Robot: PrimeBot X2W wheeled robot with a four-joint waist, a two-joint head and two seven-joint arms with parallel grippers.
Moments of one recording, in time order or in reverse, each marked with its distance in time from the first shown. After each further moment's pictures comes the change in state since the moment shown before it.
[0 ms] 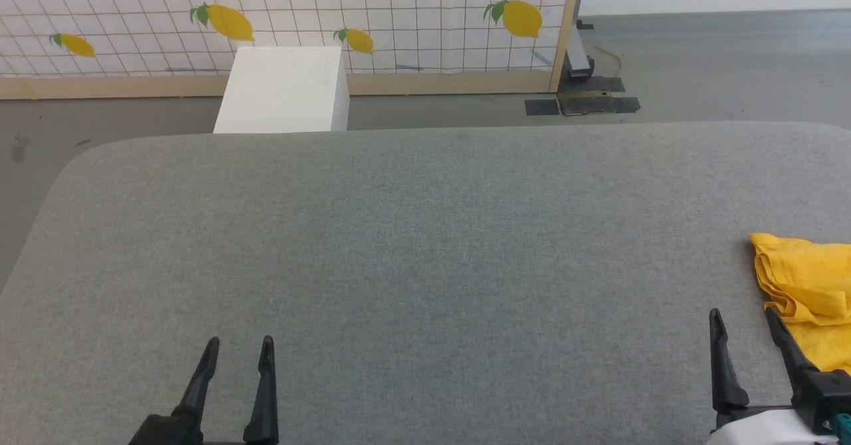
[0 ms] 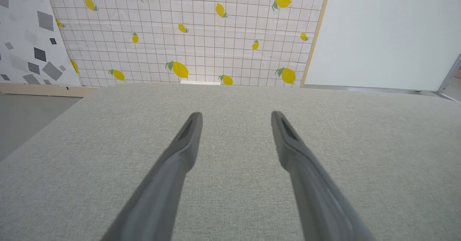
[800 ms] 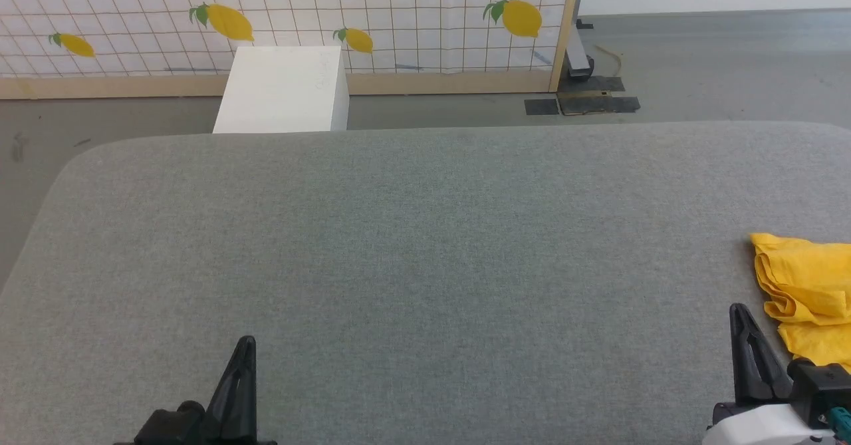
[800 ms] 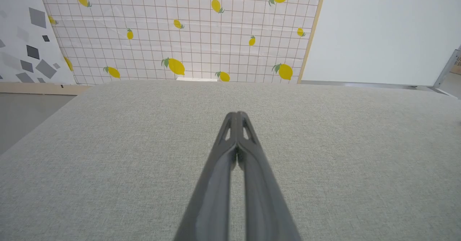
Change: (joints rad) left arm -0.008 -0.002 -0.005 0.008 0.005 -0.012 0.019; right arm -0.008 0.000 0.009 -0.008 -0.003 0.000 0.020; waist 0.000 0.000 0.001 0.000
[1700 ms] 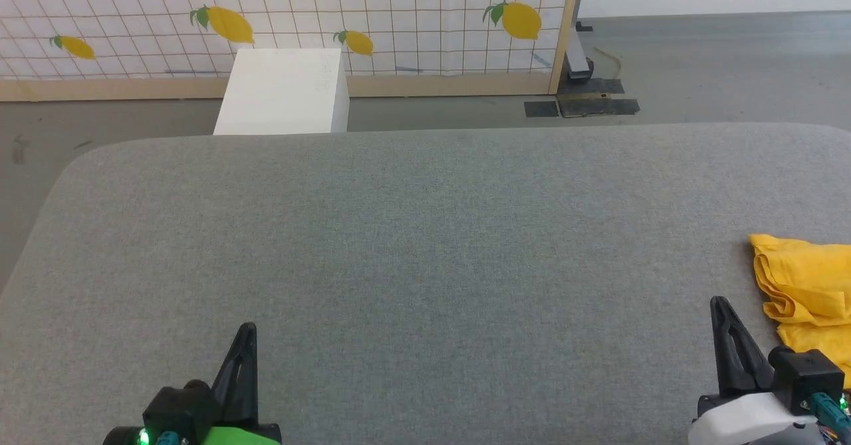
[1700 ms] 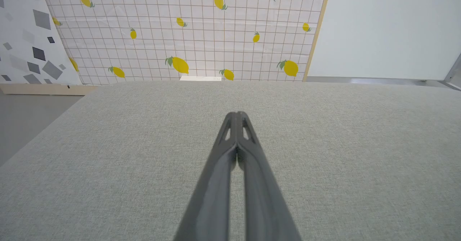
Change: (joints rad) left arm -0.047 -0.006 0.003 0.016 0.026 0.023 0.054; right arm -0.015 0.000 0.042 -0.017 0.002 0.000 0.053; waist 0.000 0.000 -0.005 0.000
